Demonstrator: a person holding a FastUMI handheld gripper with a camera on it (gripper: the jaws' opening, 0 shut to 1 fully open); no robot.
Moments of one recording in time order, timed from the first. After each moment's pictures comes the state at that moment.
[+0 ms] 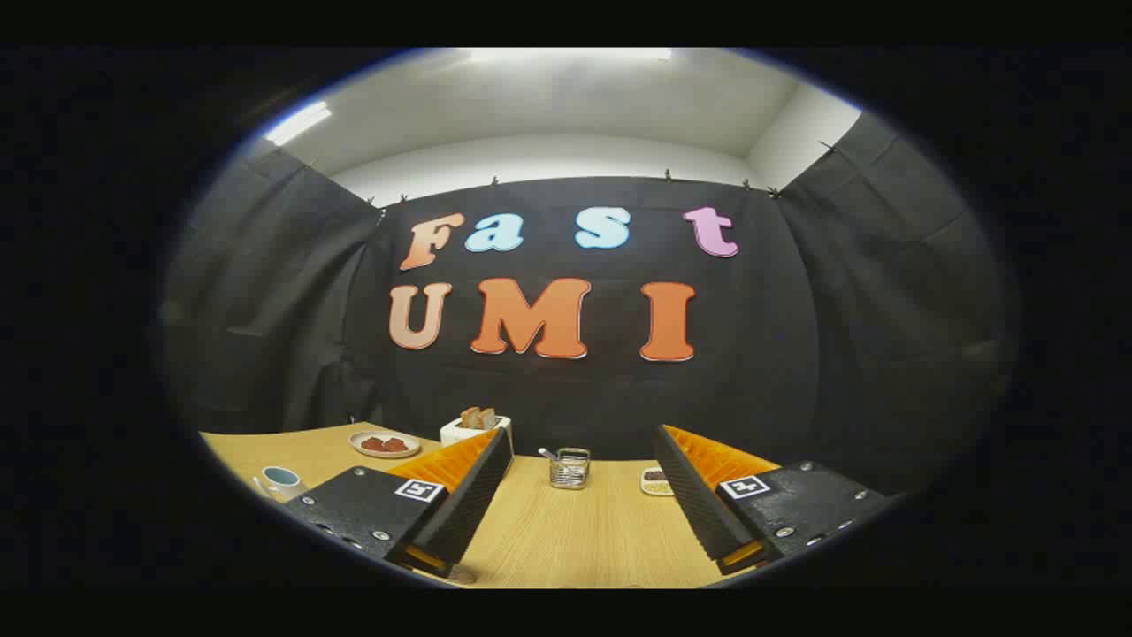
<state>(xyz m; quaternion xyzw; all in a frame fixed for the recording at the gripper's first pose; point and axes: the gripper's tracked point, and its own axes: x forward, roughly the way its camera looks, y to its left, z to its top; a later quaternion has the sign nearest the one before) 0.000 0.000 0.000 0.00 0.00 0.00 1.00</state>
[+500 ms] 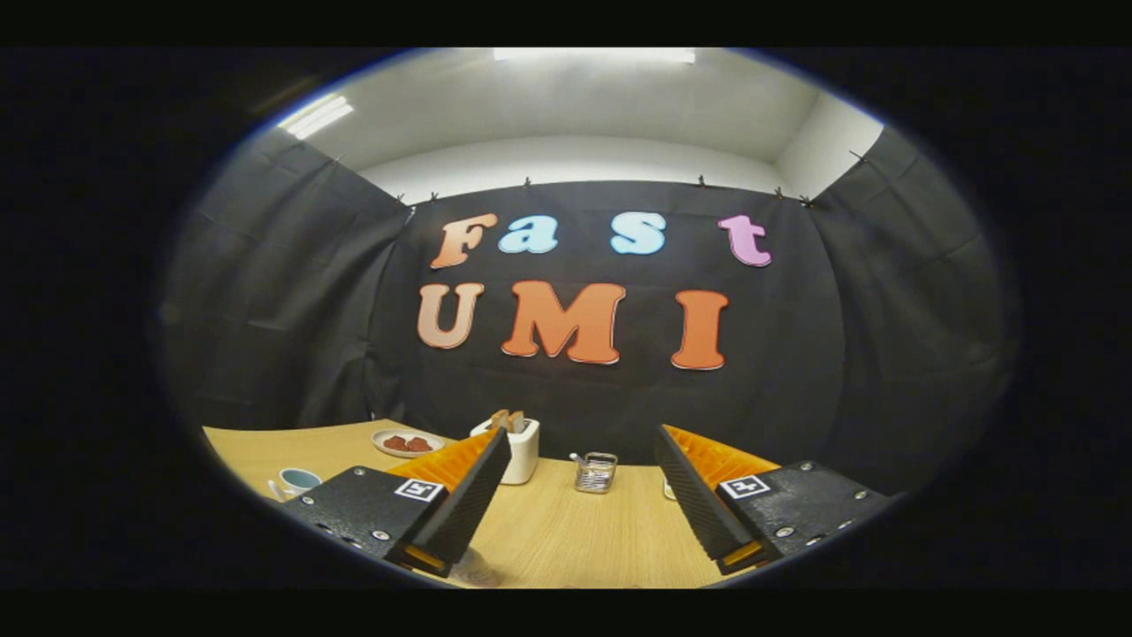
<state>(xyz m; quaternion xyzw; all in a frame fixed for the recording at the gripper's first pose) -0.004 0.039 0.018 -0.02 -0.01 0.04 1.00</state>
